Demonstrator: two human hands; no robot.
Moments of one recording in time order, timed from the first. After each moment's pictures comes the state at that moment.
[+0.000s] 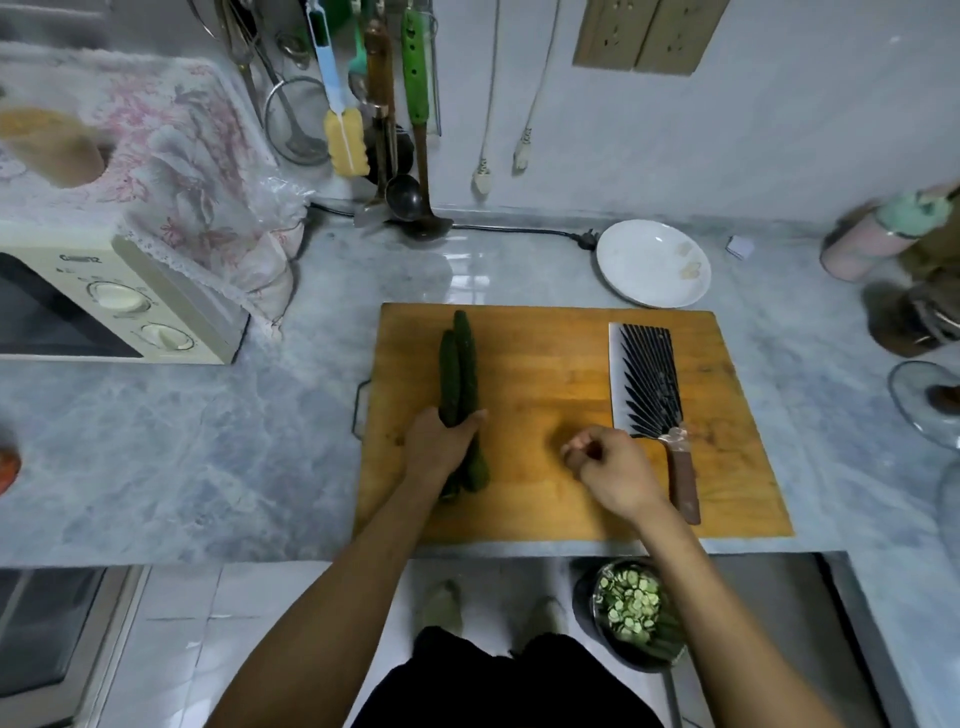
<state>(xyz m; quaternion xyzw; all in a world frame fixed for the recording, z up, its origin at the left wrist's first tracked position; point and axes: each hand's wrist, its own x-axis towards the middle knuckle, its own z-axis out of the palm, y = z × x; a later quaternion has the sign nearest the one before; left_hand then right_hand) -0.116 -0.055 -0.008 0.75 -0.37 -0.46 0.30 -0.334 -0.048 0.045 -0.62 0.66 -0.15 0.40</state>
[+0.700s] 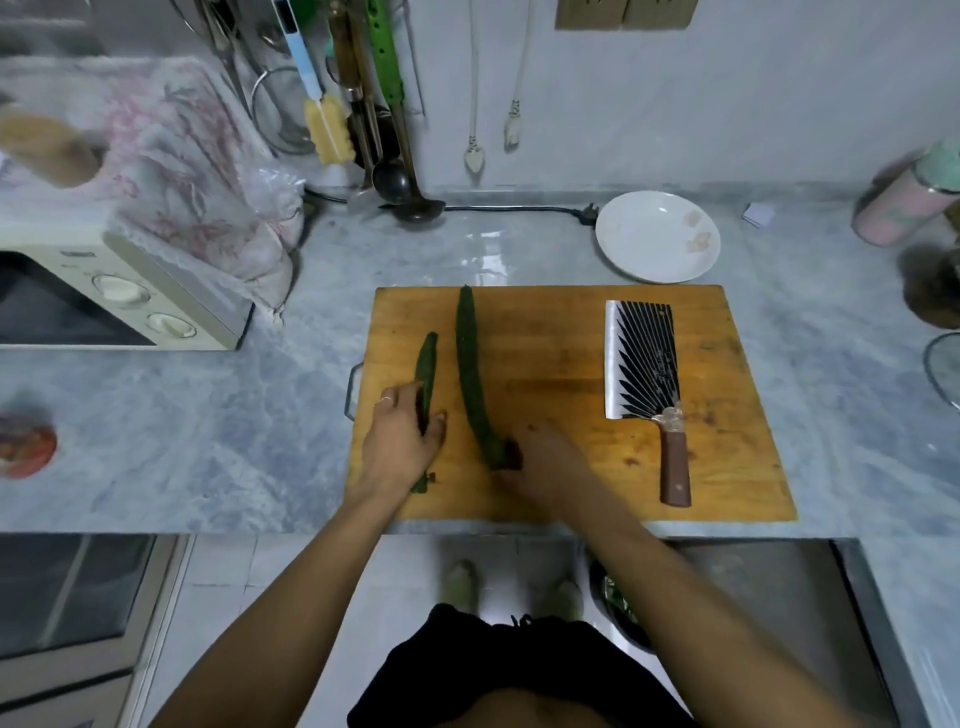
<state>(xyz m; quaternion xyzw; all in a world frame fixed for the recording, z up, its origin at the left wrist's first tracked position) -0.110 -0.025 -0.004 0.77 -0.57 -0.21 0.19 -0.313 -0.049 0.004 -0.77 0.55 0.06 0.32</state>
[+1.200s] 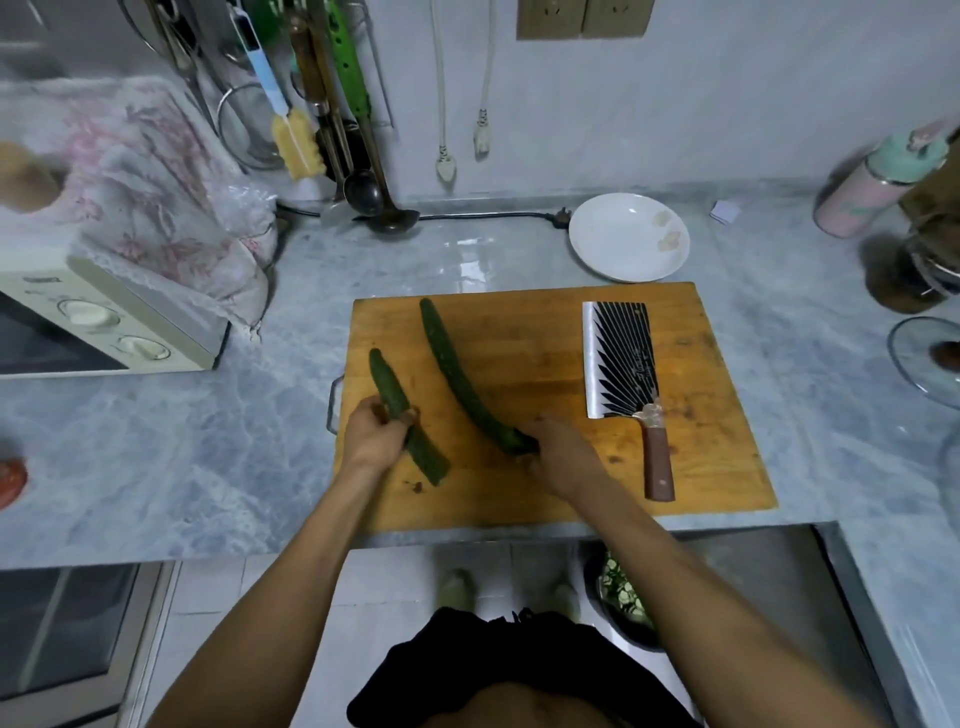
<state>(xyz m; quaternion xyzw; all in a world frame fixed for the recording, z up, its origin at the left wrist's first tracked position) -0.107 -0.046 0.010 0.79 -0.32 -0.41 0.32 -0.345 -0.063 -0.003 -0.76 0.57 0.00 0.32</state>
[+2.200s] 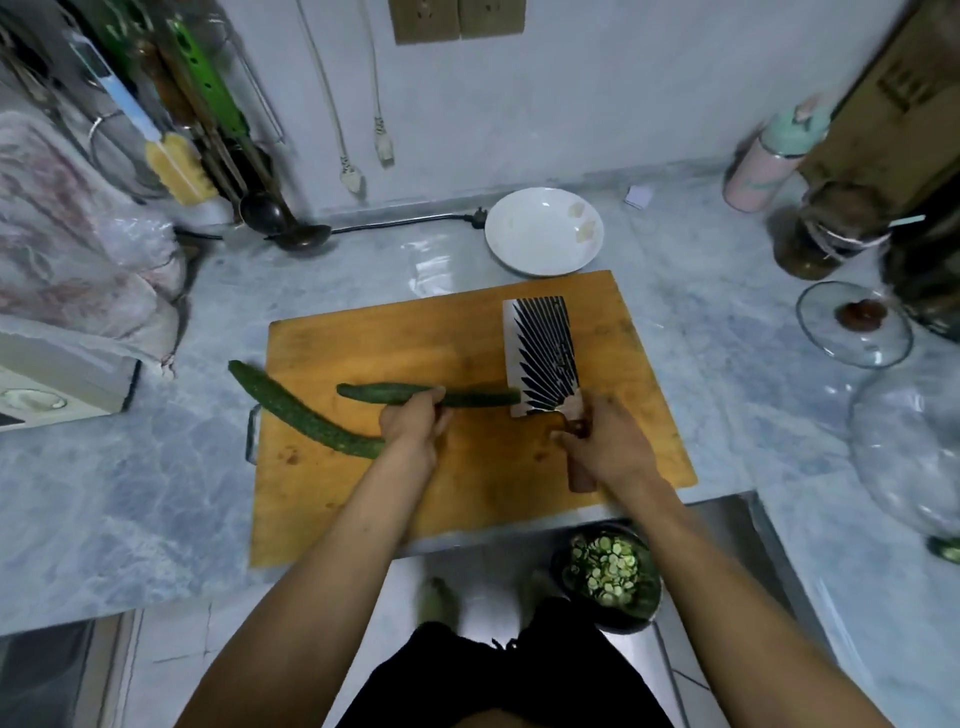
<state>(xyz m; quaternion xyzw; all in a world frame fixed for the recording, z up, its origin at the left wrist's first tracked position) -0.253 -0.096 0.021 0.67 -0.01 -0.56 0.49 -0.477 -0.066 0.005 -0.60 0.74 -0.07 0.29</state>
